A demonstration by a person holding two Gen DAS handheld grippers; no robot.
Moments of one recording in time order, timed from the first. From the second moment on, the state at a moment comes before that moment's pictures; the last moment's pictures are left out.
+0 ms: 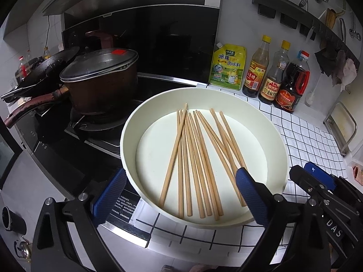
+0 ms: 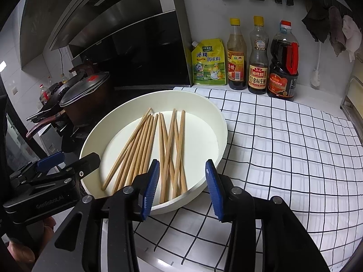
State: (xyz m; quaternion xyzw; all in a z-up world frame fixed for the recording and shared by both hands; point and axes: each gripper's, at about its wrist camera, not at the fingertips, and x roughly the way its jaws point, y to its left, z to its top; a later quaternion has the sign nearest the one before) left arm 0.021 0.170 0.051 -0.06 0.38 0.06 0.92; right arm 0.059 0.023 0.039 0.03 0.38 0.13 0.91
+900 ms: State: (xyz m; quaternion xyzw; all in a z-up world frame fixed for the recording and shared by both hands) left arm 0.023 0.170 0.050 -0.05 0.39 0.08 0.92; right arm 0.059 0.022 0.038 0.03 0.38 0.13 0.91
